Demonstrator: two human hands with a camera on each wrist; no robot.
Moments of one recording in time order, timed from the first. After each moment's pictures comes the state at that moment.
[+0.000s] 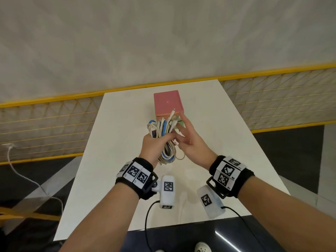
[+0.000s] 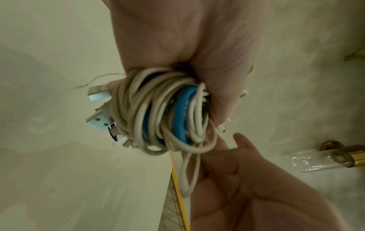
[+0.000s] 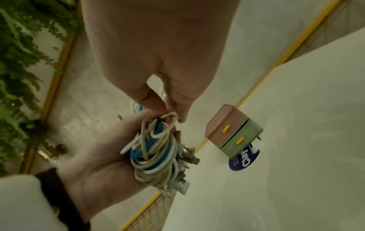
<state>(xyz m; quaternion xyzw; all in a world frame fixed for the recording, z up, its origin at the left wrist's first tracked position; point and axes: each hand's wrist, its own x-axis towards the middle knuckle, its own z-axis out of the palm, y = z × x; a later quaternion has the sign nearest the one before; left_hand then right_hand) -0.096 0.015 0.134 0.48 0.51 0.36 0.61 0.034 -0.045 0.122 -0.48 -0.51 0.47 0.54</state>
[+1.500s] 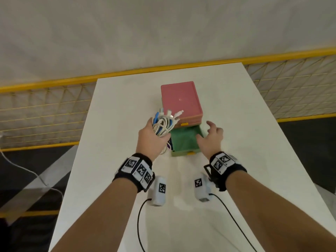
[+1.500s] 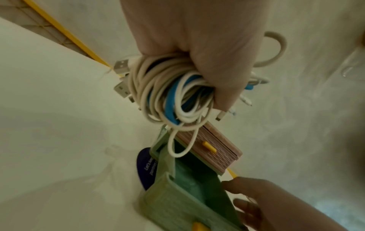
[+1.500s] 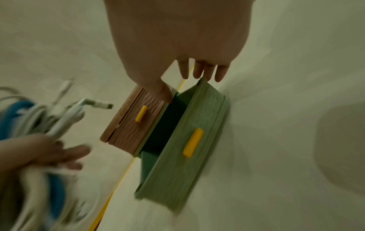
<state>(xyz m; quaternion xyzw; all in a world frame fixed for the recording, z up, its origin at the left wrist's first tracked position) -0.089 0.169 0.060 0.69 0.54 0.30 0.37 0.086 0.110 0.001 -0.81 -0.30 0.27 0.42</state>
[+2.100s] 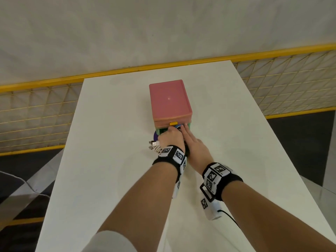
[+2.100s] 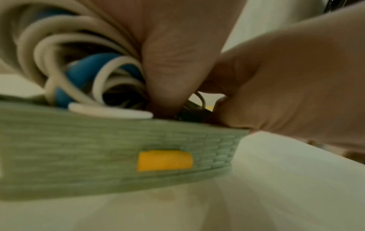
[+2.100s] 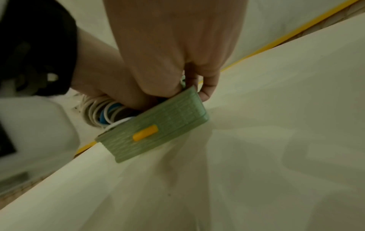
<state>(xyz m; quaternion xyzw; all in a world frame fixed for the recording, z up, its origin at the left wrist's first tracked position) 0.015 0.155 0.019 0.82 0.56 -0.11 0.08 0.082 0.079 -0.008 -0.73 -0.60 0.24 0.23</state>
